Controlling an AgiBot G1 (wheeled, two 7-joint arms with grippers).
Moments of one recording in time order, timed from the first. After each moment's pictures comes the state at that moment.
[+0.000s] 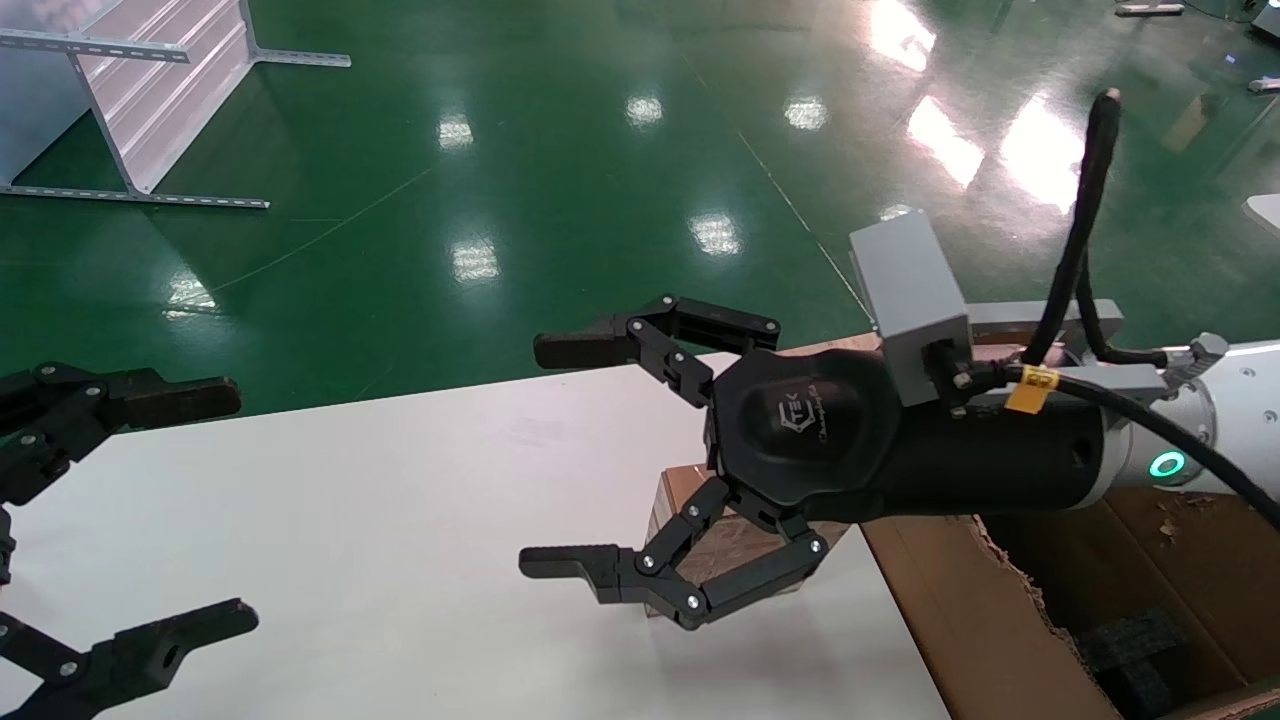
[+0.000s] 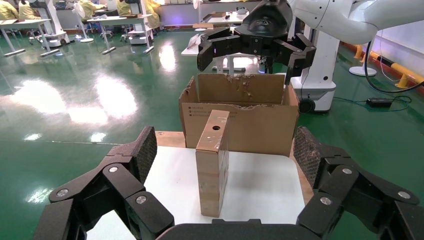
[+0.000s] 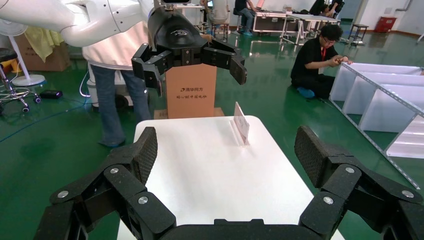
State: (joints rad) left arm -1.08 0.60 0.31 -1.28 0.72 1.49 -0.18; right arm 1.07 -0.61 -0.28 1.28 -0.73 -1.49 0.19
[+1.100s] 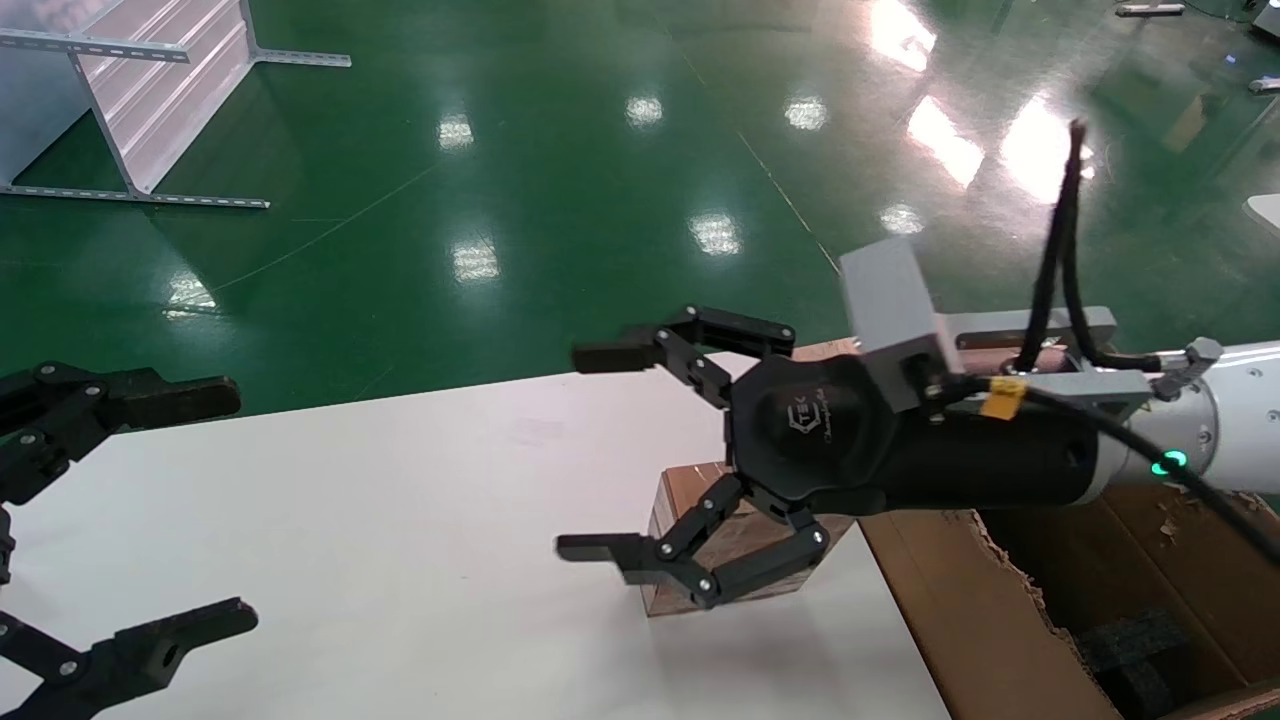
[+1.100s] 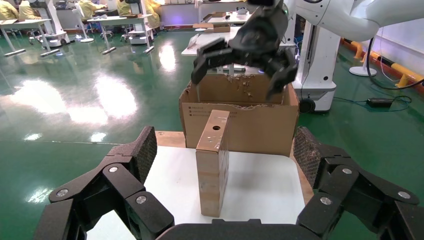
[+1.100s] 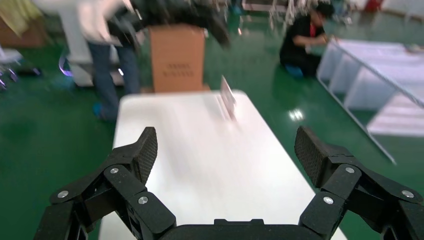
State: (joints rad) left arm -1.08 0.60 0.31 -1.28 0.72 1.49 -0.18; right arm 1.09 -0.57 -0.29 1.26 -0.81 -1.48 0.18
